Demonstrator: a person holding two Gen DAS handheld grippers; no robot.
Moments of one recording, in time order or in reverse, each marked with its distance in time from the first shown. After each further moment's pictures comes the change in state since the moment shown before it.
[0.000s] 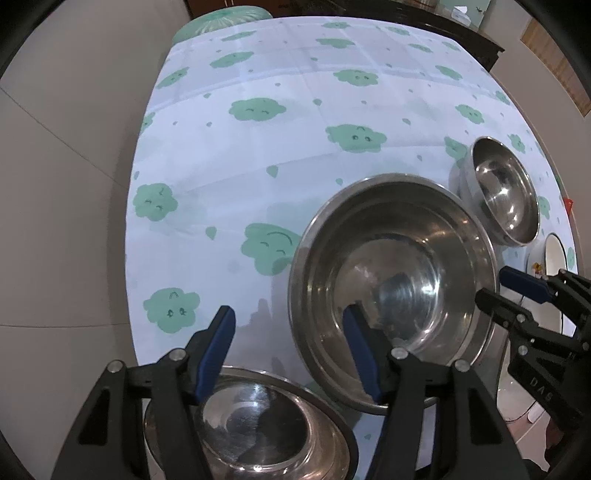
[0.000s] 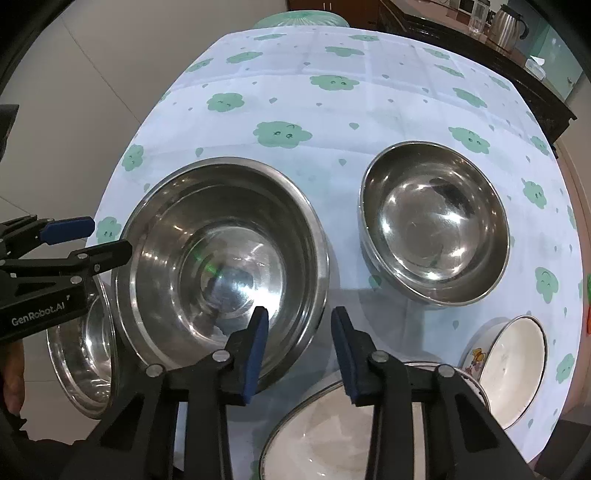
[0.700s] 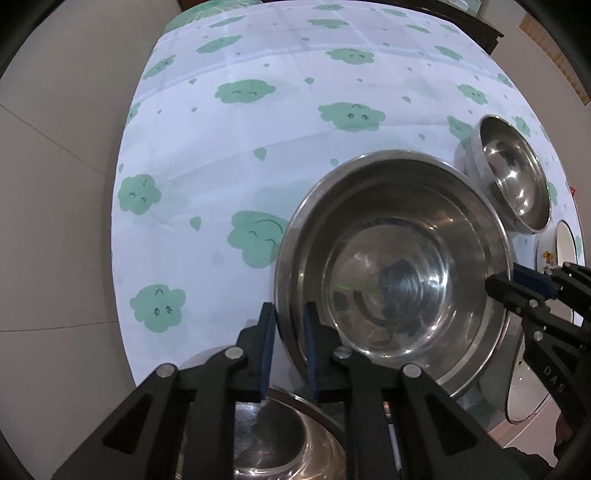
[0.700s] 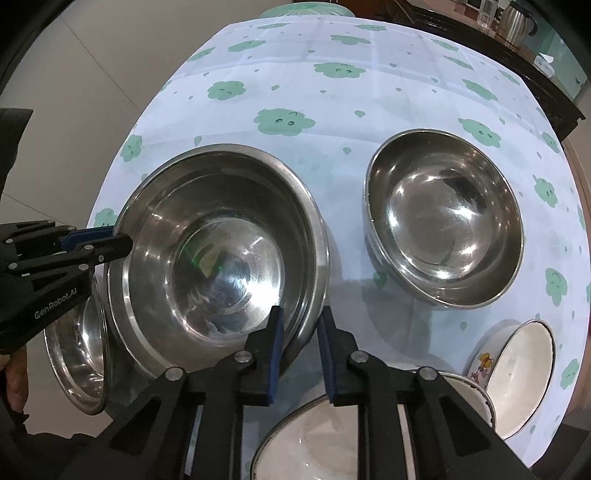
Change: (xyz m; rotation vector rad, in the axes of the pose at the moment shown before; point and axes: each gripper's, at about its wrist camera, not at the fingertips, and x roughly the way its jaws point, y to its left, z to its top) left arm 0.019 -0.007 -0.002 0.027 0.047 0.017; right arm 0.013 -0.004 0.001 -0.011 0.033 0.019
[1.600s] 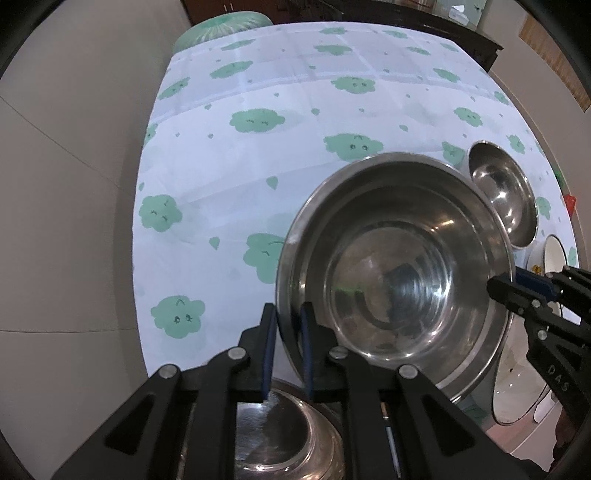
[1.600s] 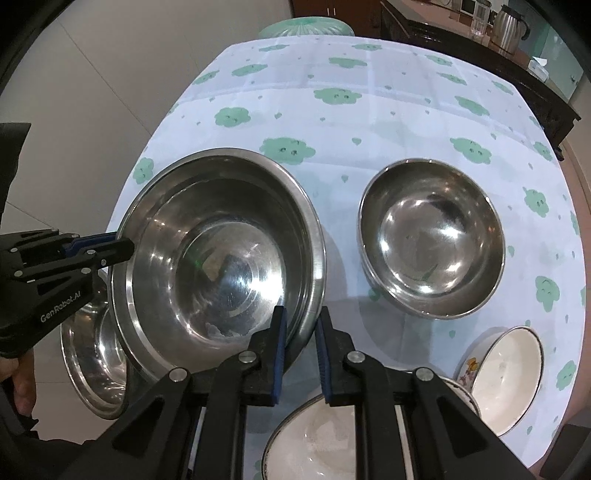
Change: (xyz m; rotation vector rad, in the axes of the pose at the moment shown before) left arm -0.030 0.004 0.006 -0.016 -0.060 0.012; right arm -0.028 0.001 0.007 0.012 -0.060 0.020
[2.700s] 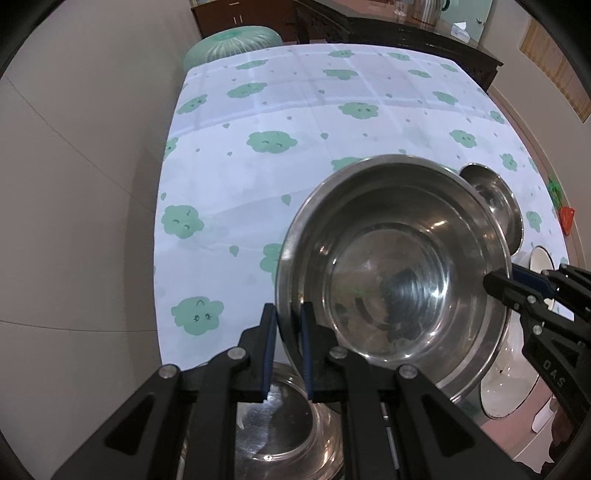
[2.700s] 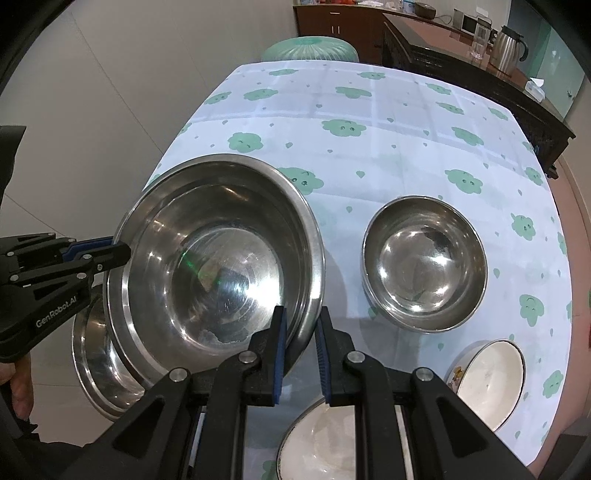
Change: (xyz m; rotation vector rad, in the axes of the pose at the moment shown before) left arm -0.033 0.012 -0.007 -0.018 -0.059 0.002; right arm -0.026 0.011 0.003 -0.030 -0.070 -0.020
